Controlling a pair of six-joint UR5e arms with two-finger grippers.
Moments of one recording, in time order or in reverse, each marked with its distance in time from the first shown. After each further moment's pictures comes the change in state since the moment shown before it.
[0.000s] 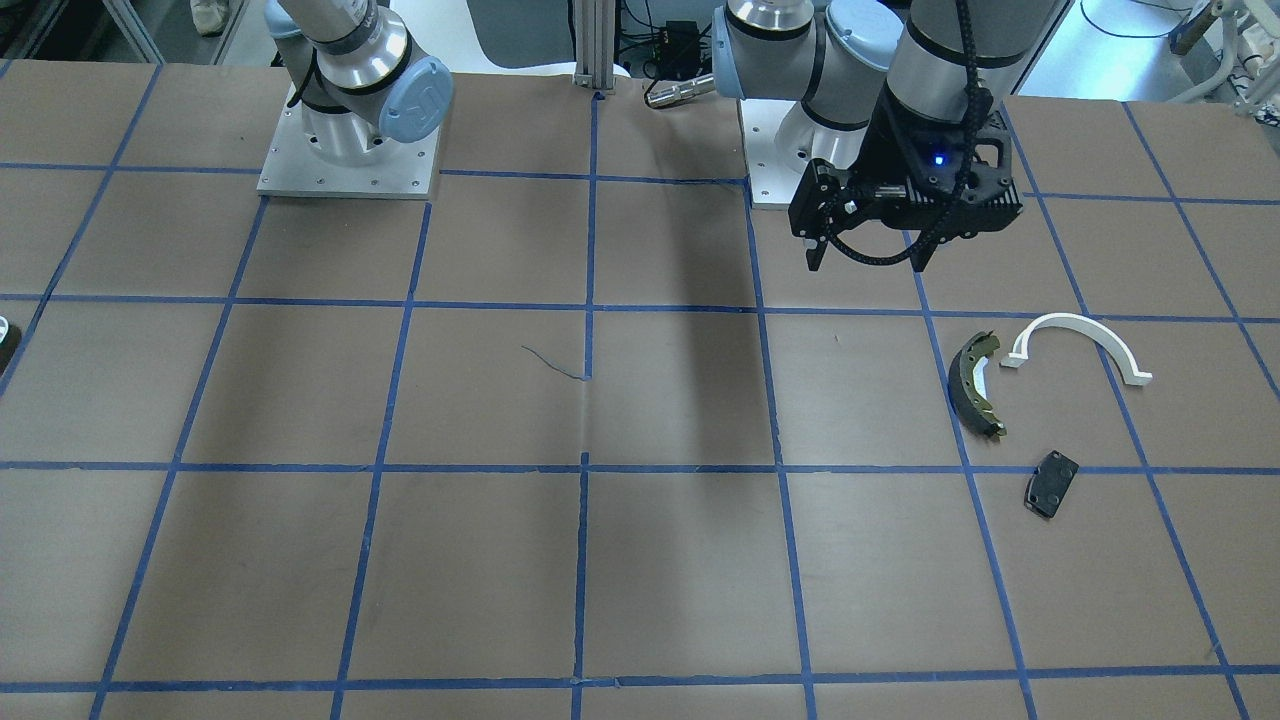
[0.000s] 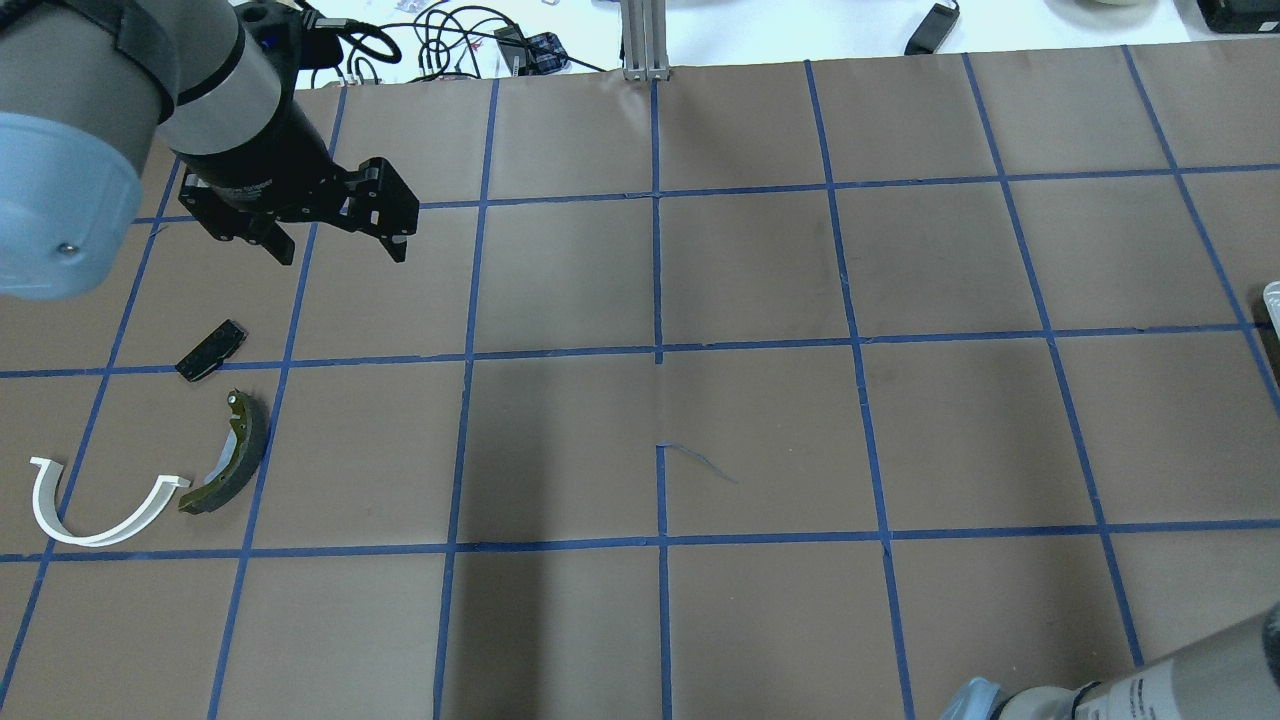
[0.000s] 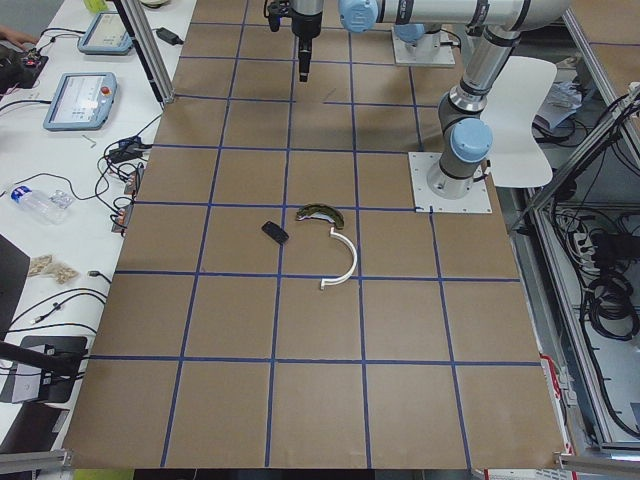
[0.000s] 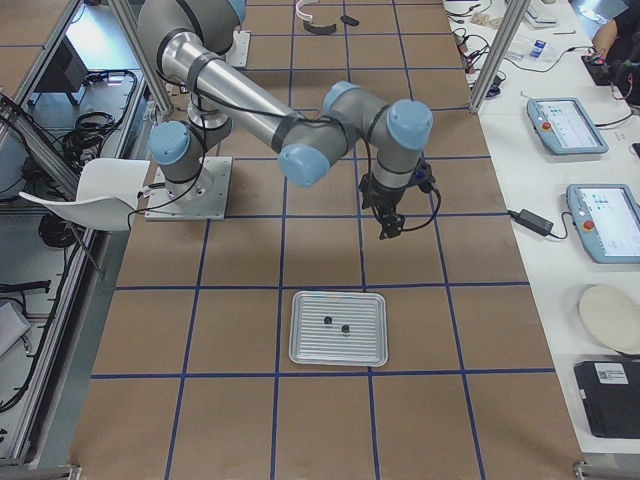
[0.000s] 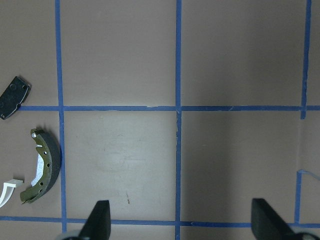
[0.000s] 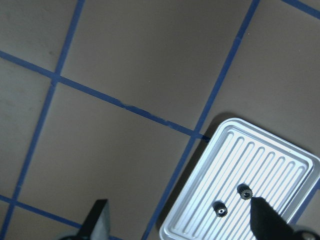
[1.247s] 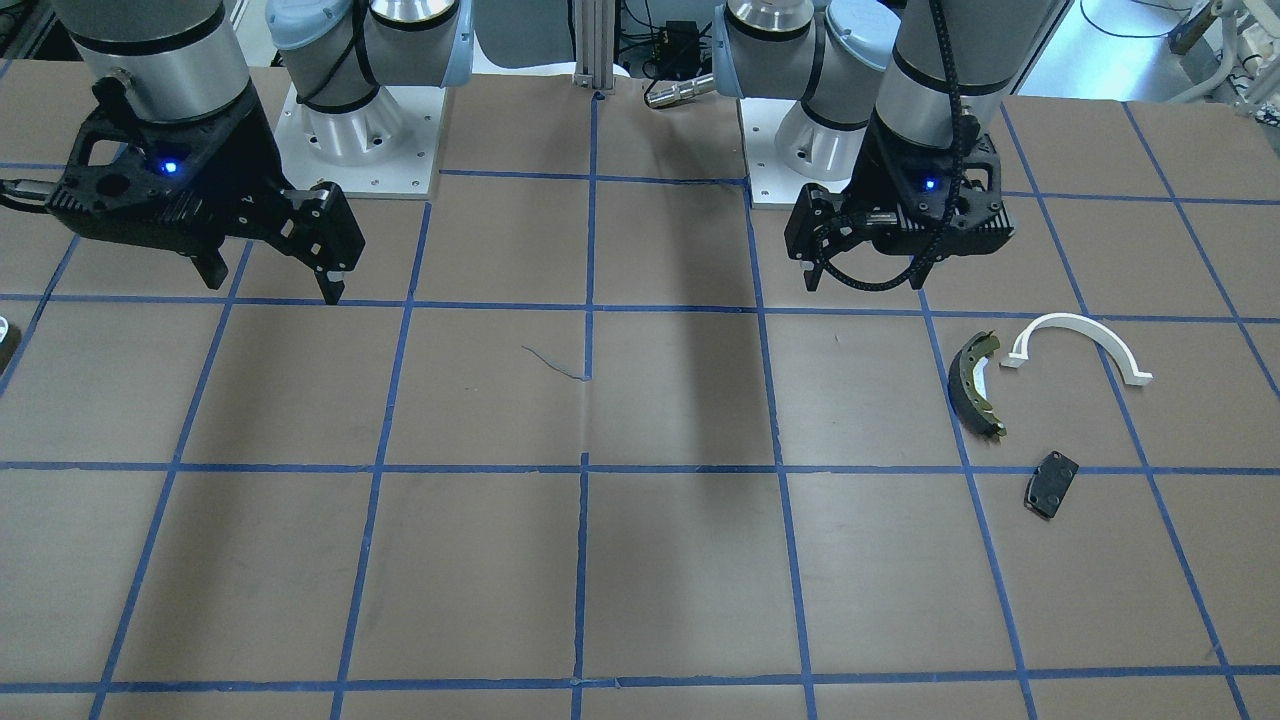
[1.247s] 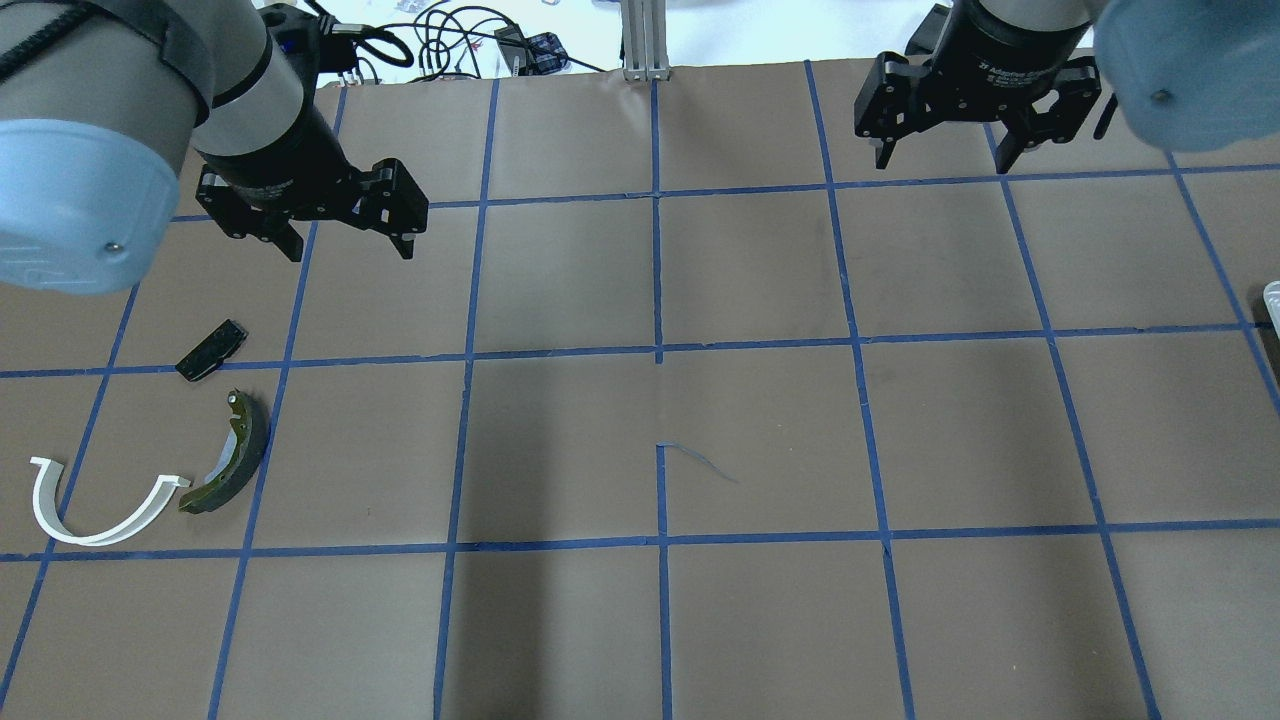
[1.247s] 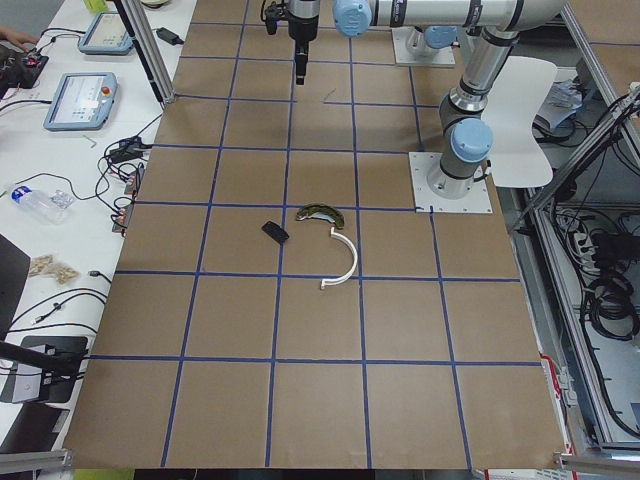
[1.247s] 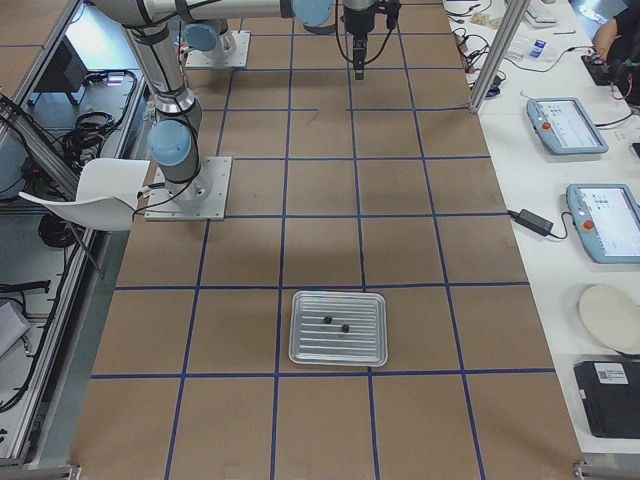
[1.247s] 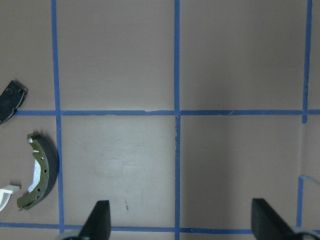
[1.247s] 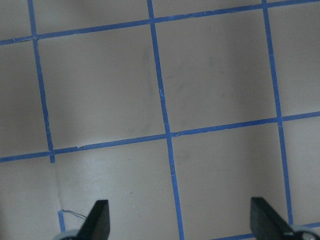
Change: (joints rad) left arm -0.015 -0.032 -0.007 0.042 0.033 -0.043; right arm 0.721 -0.328 0.135 0.051 0.020 1.276
